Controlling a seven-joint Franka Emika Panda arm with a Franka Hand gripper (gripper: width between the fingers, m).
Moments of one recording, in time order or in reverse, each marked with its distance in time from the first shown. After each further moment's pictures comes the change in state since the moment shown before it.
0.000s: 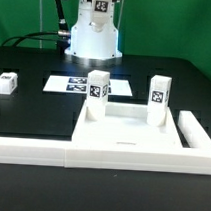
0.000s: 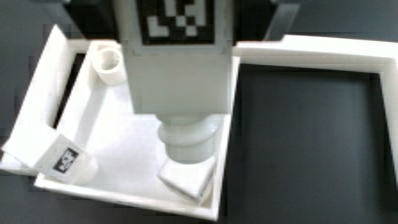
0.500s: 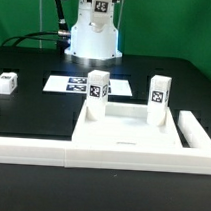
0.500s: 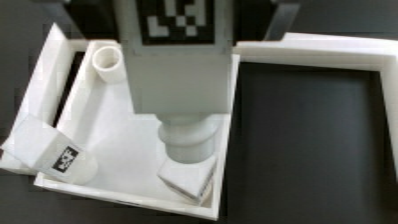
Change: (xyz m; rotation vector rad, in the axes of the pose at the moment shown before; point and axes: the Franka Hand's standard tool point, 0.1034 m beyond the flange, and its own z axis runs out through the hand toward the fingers) arm 0.000 0.000 0.000 0.000 0.000 0.000
